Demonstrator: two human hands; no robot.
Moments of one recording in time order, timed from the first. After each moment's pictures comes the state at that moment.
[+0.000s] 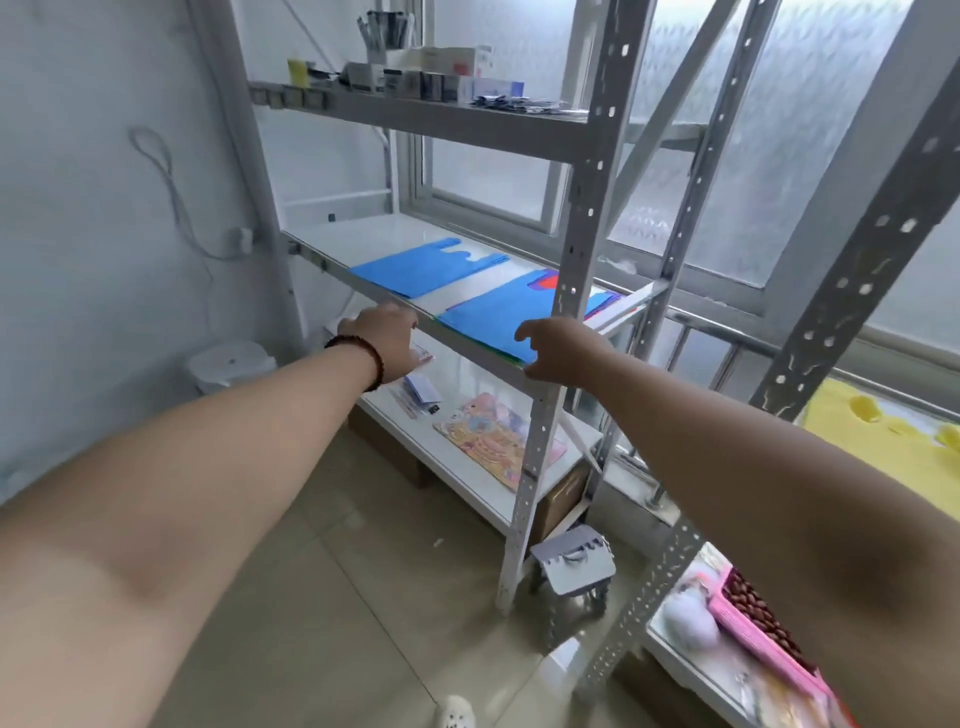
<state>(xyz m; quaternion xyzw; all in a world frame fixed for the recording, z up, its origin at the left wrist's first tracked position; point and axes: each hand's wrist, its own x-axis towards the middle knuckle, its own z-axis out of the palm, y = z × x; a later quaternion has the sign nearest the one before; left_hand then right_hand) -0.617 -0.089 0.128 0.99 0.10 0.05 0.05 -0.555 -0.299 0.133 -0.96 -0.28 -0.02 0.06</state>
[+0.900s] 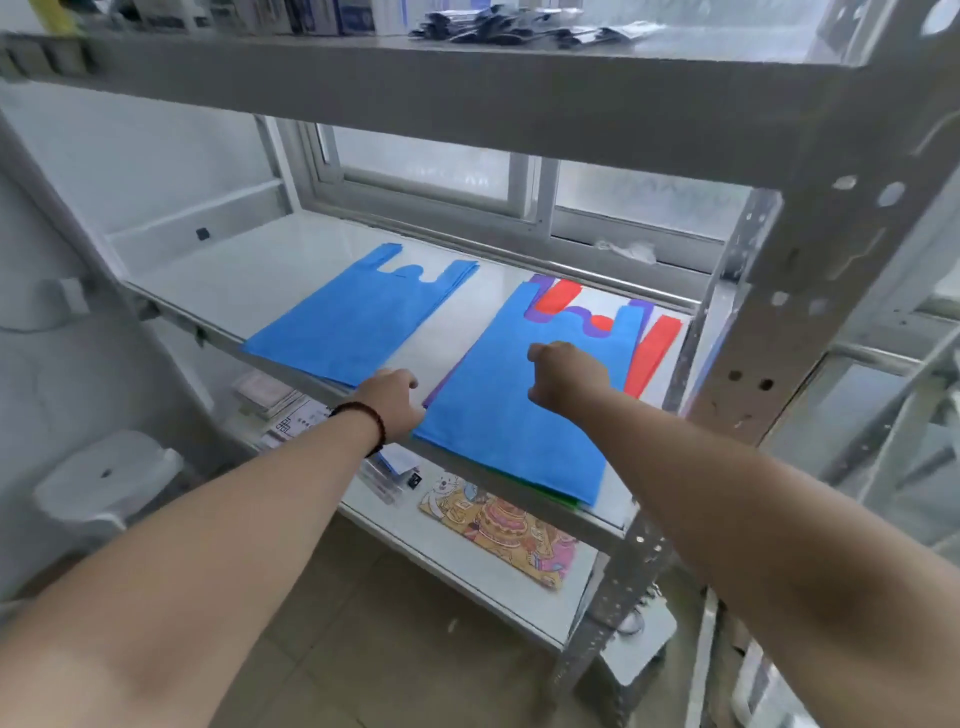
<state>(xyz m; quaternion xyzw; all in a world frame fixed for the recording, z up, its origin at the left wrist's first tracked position) -0.239 0.030 0.044 0.98 0.04 -0.09 0.15 -0.209 -0.180 0.055 -0.99 -0.08 0.02 0.07</state>
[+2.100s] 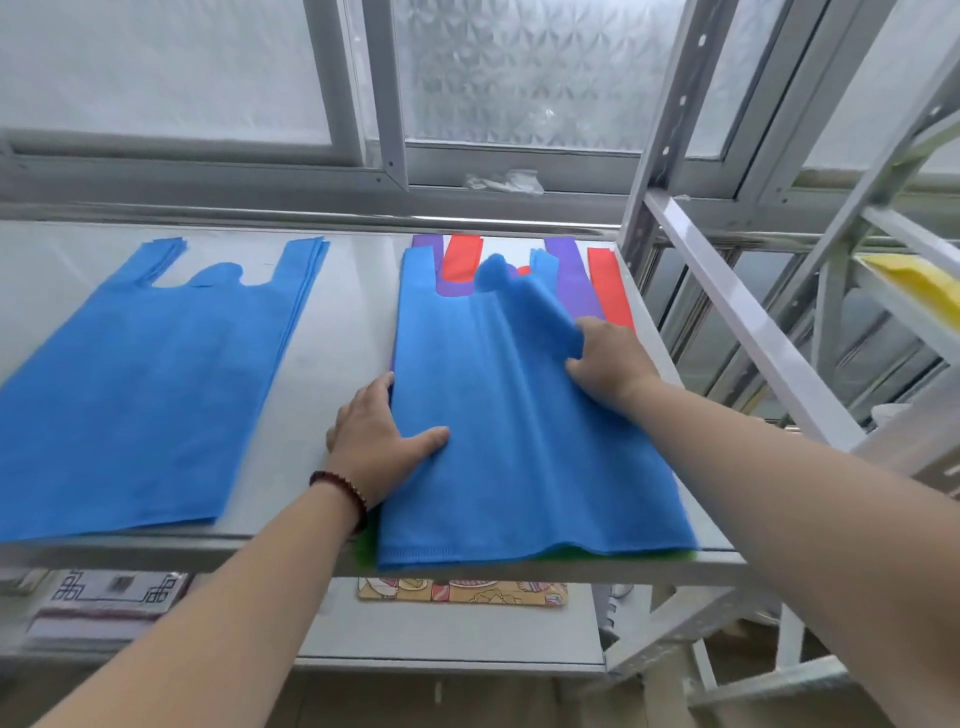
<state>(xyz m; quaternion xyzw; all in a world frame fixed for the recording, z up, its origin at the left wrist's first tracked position) -0.082 0.027 -0.081 0.93 -0.14 -0.08 0.34 -0.116 -0.219 -0.055 -0.96 0.21 -0.08 0.19</state>
